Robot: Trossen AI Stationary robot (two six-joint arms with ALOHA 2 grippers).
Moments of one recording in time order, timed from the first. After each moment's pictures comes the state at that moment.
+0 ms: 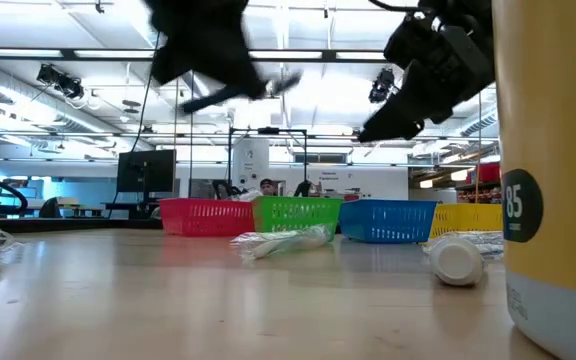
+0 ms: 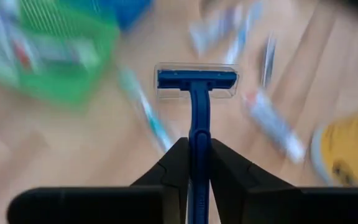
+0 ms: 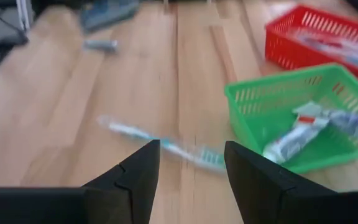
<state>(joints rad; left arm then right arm) -0.40 1.63 1.18 -0.45 -0.52 -0.87 0.06 1.33 0.60 0.19 0.01 0.07</state>
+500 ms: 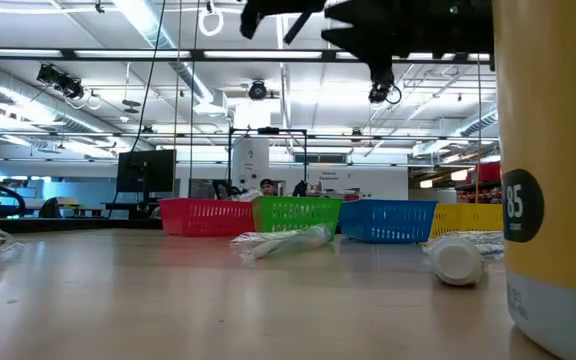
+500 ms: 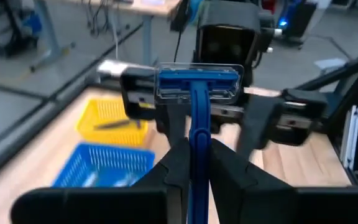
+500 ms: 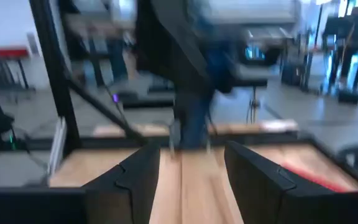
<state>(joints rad) -0.08 1.46 1.18 -0.01 -0.26 -0.19 0.04 1.35 0.60 0.78 0.00 0.04</state>
